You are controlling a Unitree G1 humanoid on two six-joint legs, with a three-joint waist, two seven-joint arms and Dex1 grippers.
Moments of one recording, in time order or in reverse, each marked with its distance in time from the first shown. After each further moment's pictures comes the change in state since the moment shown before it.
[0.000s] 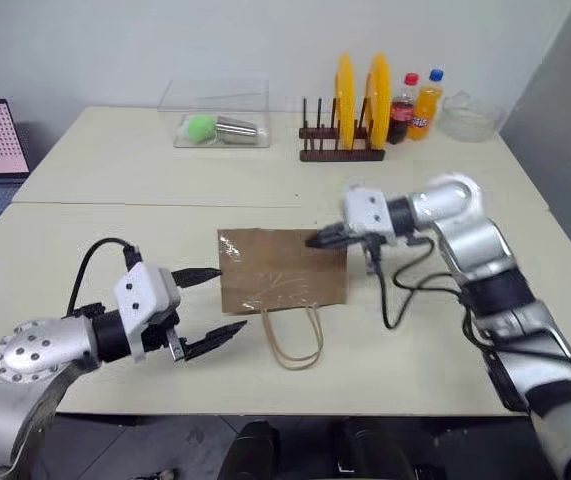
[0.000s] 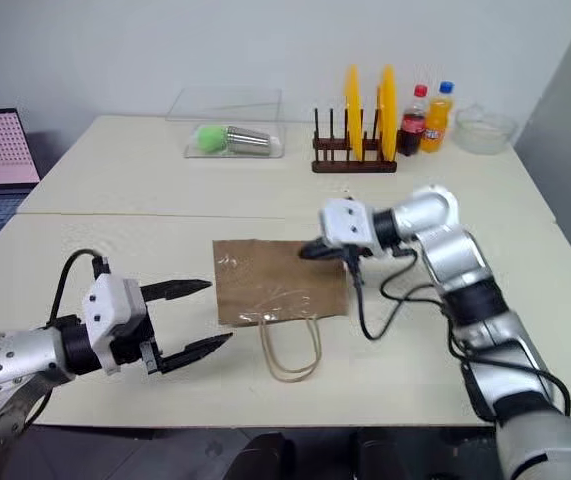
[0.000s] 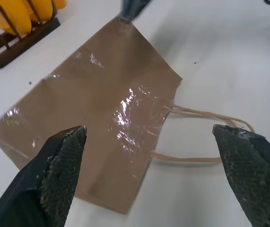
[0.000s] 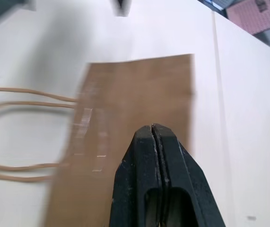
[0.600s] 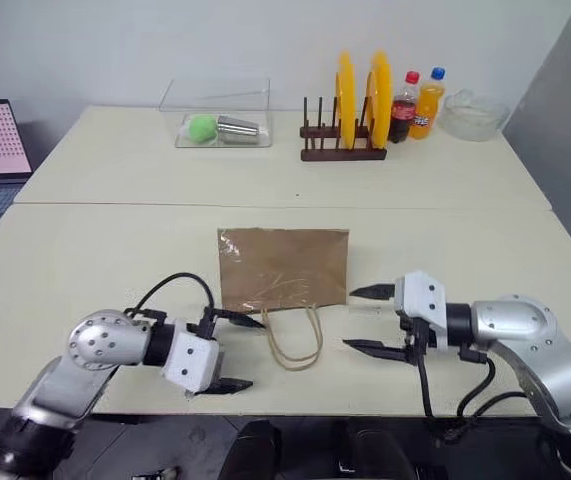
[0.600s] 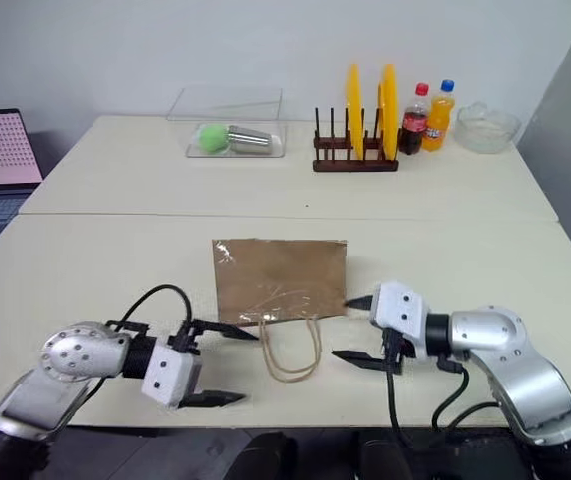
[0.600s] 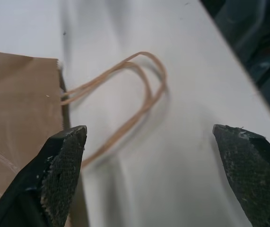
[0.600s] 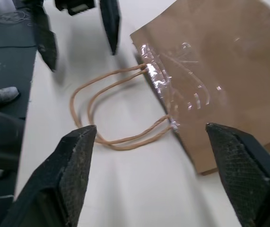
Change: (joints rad) left arm -0.250 -0.040 -0.418 0.483 0.383 -0.791 -0.306; right arm 0.626 -0.171 -0.145 -0.747 0.218 0.572 -0.377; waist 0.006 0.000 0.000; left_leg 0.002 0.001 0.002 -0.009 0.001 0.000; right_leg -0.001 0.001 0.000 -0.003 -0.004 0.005
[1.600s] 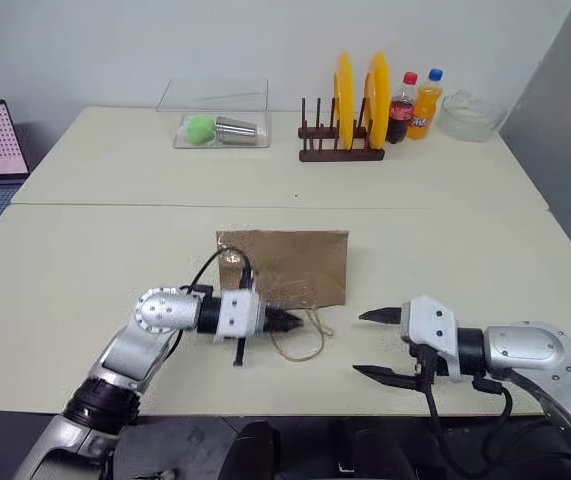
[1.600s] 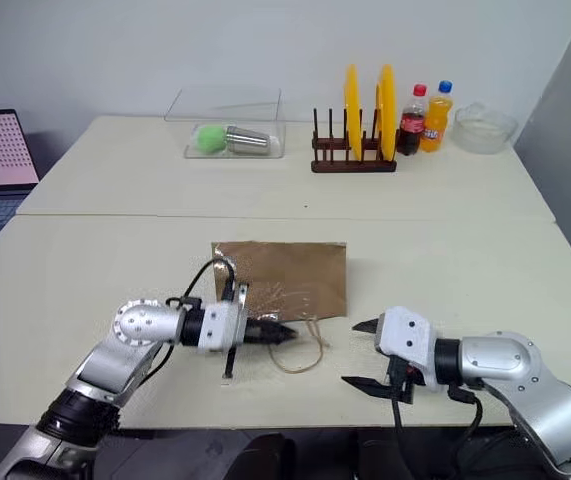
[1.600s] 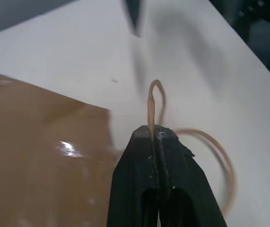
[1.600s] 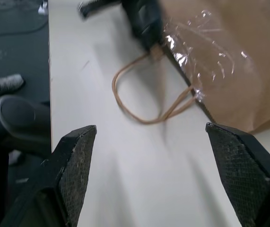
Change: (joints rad) left arm -0.213 -0.167 -0.067 0.040 -0.165 0.349 0.073; right arm 0.116 -0.170 0.008 -0.088 0.061 -0.017 -0.084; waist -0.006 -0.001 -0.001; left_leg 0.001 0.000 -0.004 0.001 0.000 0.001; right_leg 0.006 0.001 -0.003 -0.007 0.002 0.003
